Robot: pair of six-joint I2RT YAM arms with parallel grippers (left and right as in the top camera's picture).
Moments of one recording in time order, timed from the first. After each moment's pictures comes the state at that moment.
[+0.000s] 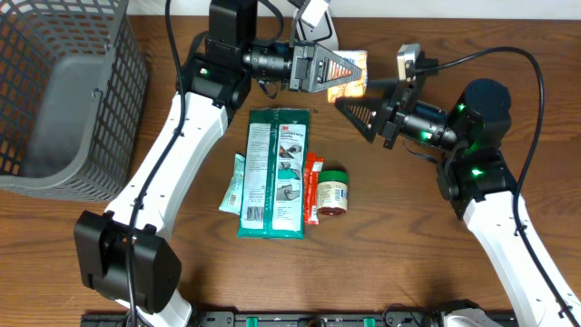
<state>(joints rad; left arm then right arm) -0.35 1.78 1.65 -0.15 1.32 -0.59 0.18 1.29 0.96 0.26 -0.97 0.50</state>
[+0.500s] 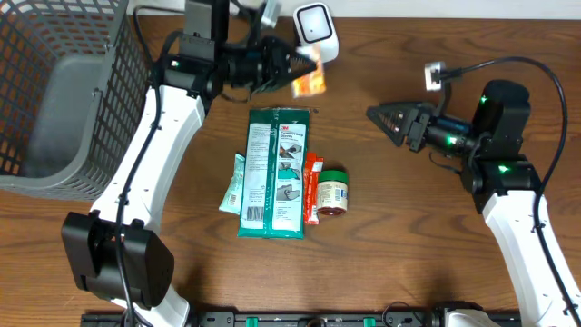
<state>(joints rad) -0.25 1.78 1.68 -0.67 0.90 -0.61 0.00 1.29 0.96 -0.20 -0.96 0.43</state>
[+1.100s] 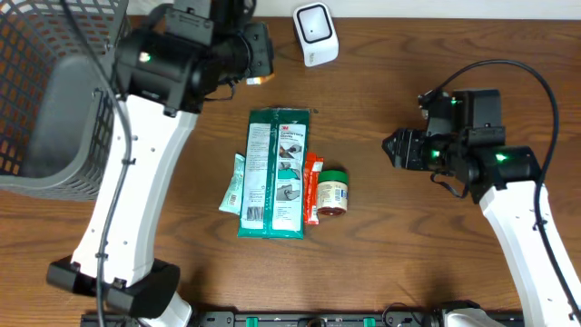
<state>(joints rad) -0.38 1.77 2.20 -1.25 0.06 -0.41 0.11 1.33 1.13 -0.83 -0.30 0.22</state>
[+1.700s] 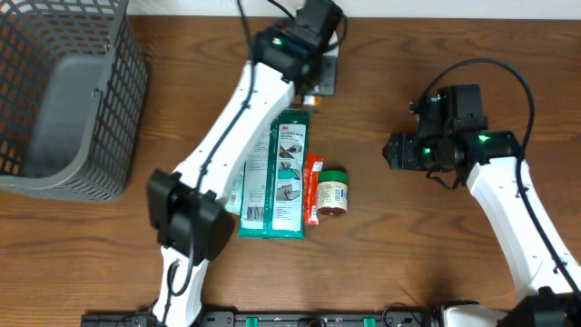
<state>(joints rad) -0.55 2.14 2.19 -1.12 -0.03 -0.41 0.11 1.46 1.13 -0.84 -0.22 0.17</state>
